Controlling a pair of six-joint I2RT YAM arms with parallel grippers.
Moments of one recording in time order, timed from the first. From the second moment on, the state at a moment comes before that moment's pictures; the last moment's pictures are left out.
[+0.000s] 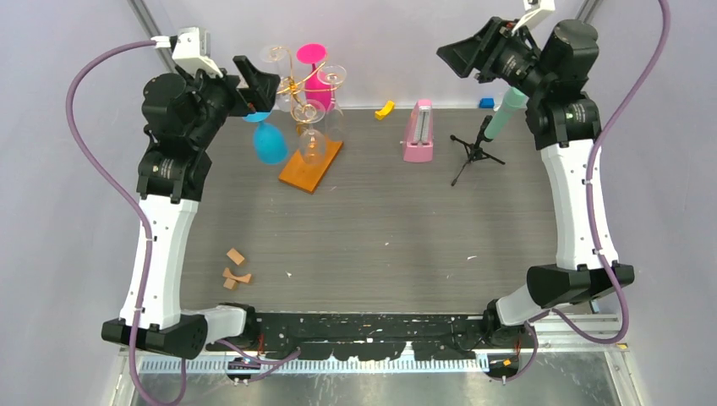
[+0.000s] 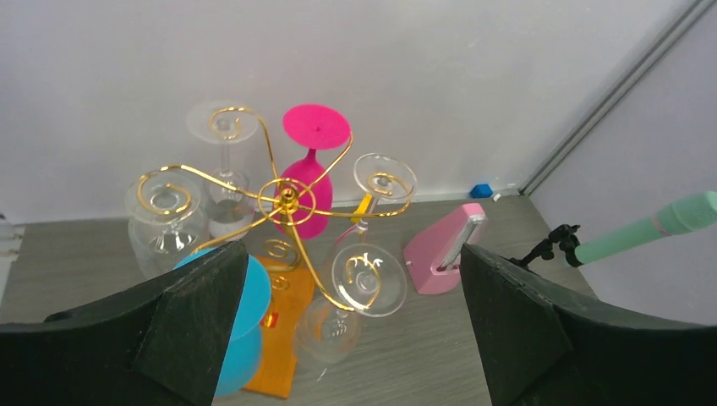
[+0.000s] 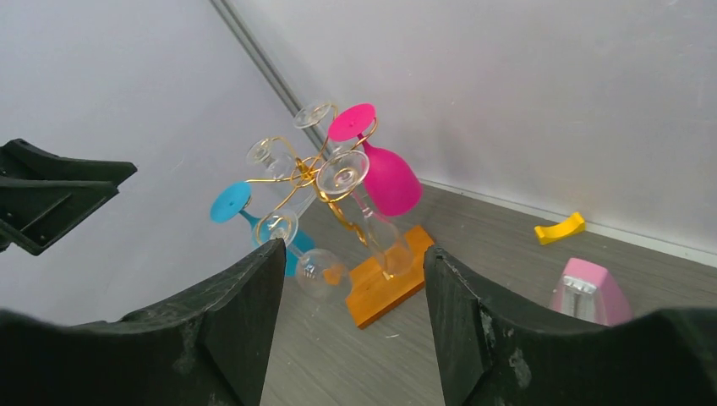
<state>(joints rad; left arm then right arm) -0.16 1.23 1.71 -0.41 0.17 -0.27 0.09 1.51 1.99 -0.42 -0.56 0.45</state>
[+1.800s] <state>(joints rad) -0.16 1.21 1.54 -0.40 0.18 -0.34 0.50 1.99 1.80 0.11 -0.60 1.40</state>
